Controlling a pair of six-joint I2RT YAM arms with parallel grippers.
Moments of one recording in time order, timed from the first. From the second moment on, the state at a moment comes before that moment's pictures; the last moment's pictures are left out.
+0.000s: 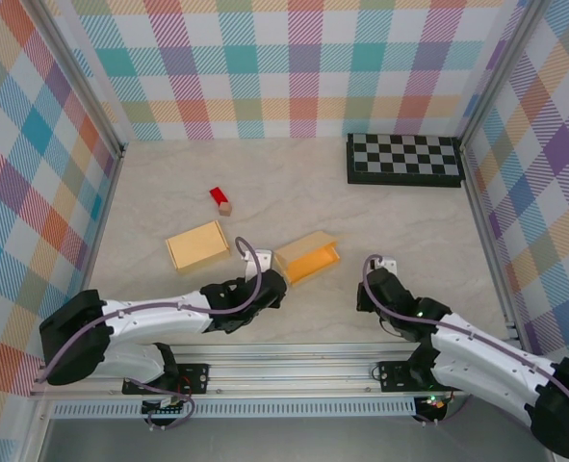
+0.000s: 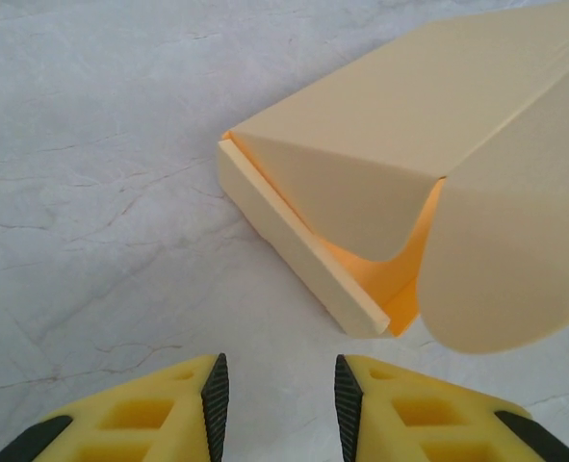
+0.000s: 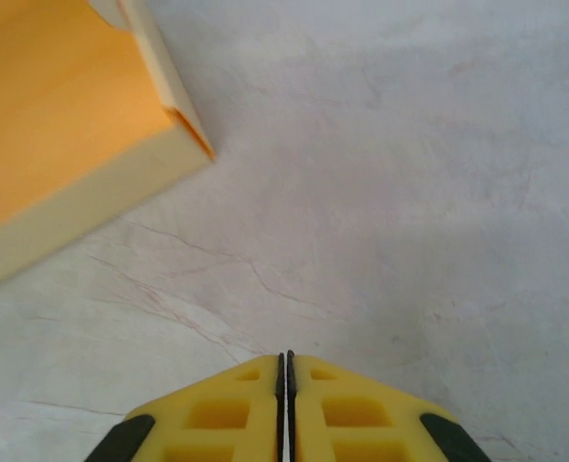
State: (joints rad) left arm -1.10 1.28 0.66 -0.26 -0.52 -0.80; right arm 0.79 0.76 0.37 -0.44 0.31 0.68
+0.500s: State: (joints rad) left arm -1.08 1.11 1.01 -0.52 -0.54 -0.70; right arm 0.79 1.01 0.90 -0.53 0.27 0.36
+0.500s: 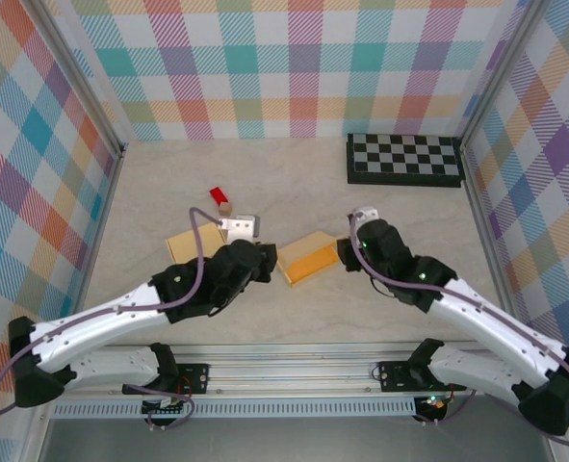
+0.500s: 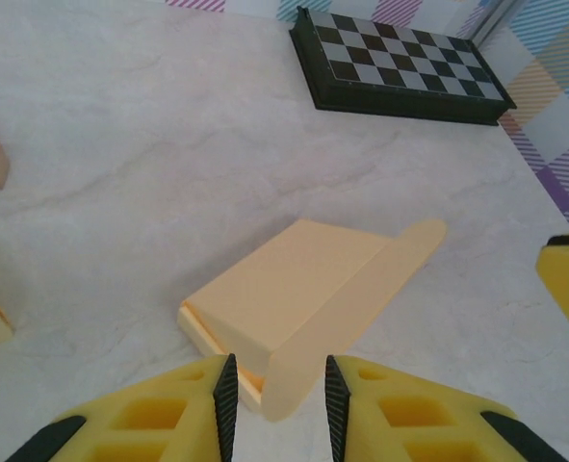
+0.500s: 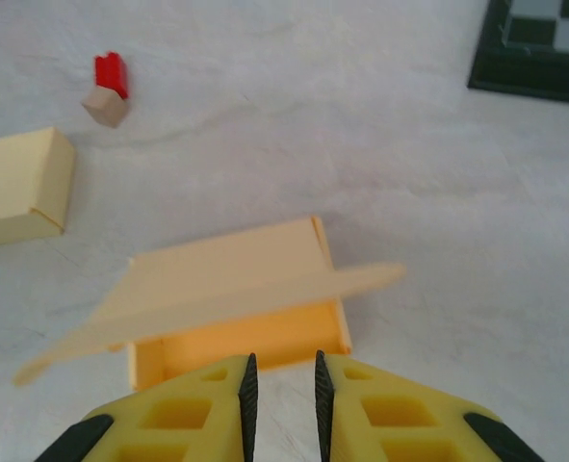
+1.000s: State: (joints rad) left arm -0.98 1.51 1.00 -0.30 -0.35 -0.65; right arm 0.71 1.38 0.97 -0.40 0.09 0.28
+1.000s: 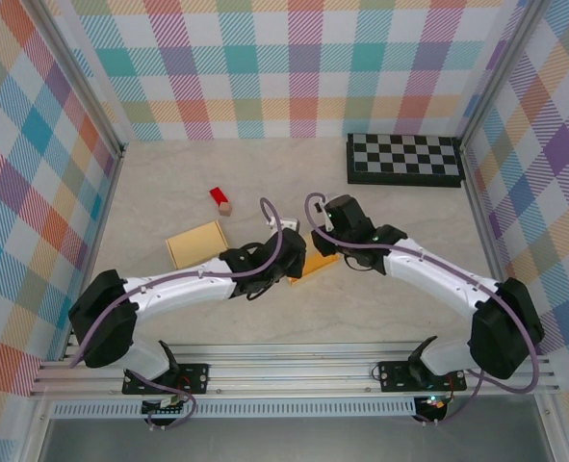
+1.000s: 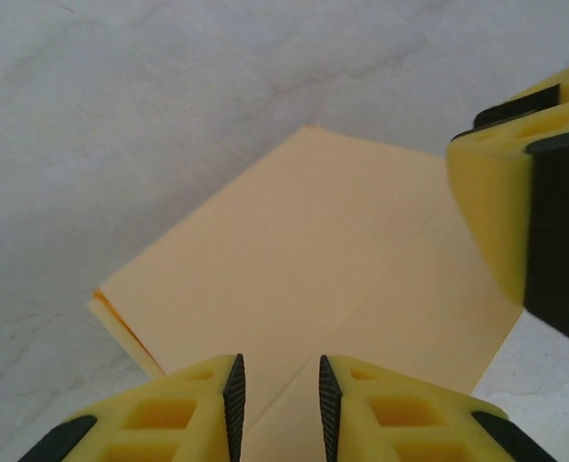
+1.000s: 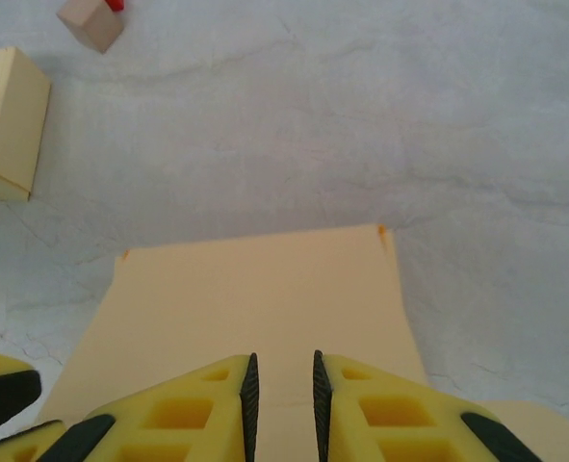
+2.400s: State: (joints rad) left arm -0.77 1.69 1.19 -0.32 -0.24 -0.62; right arm 0.56 1.64 1.14 -0.36 -0.03 0.31
